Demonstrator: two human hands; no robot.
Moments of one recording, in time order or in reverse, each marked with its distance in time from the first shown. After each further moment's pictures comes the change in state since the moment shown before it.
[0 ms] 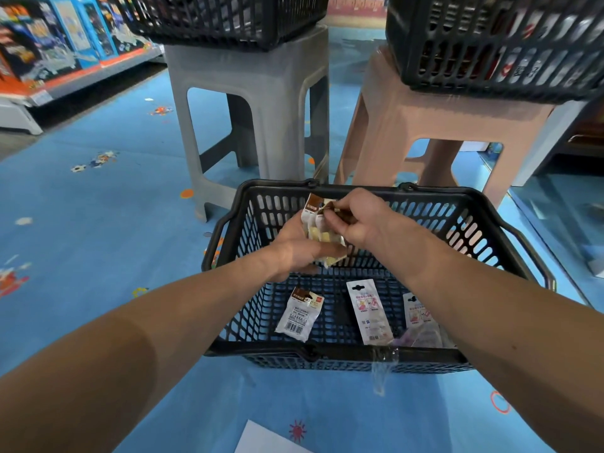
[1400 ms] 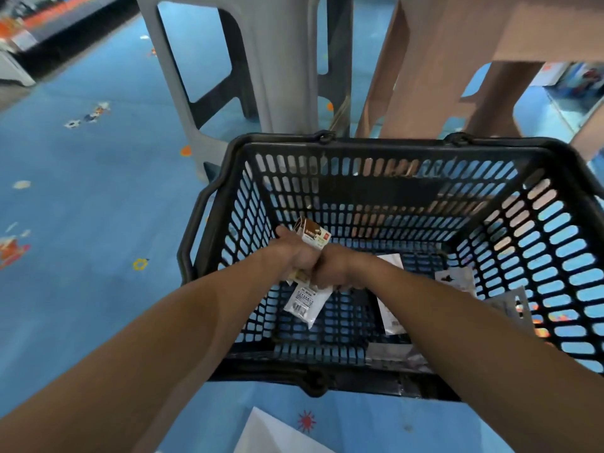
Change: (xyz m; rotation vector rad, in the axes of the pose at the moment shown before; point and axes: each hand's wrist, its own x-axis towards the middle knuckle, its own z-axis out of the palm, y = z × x) left_hand 0.056 -0.080 0.001 0.339 0.161 -0.652; right_hand 0.086 0.131 -0.021 -1.513 -0.526 0.054
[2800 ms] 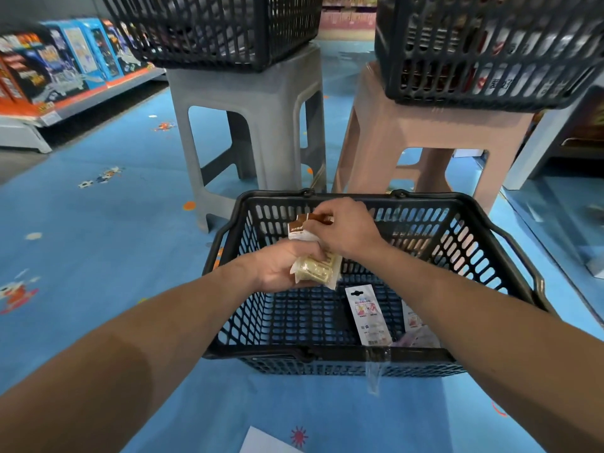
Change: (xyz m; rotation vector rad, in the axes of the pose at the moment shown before) left_hand -0.101 0.013 -0.046 -0.572 -0.682 0.466; right_hand -0.131 -0.043 -0.073 0.001 0.886 -0.459
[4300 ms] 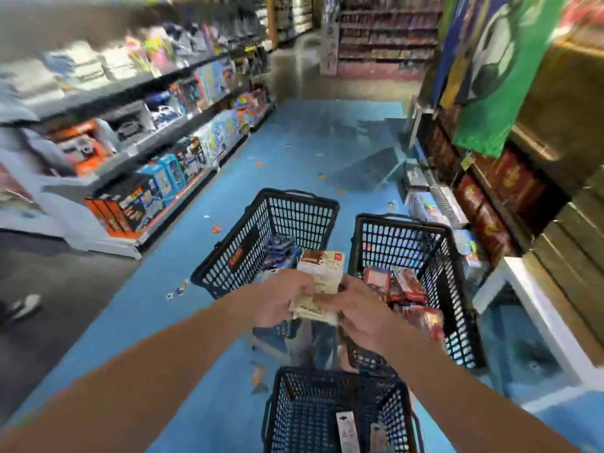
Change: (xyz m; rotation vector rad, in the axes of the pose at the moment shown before) left_hand -0.276 0.607 0.215 0.172 0.247 -0.091; right_hand 0.156 -0.364 -0.518 1.196 -0.430 0.444
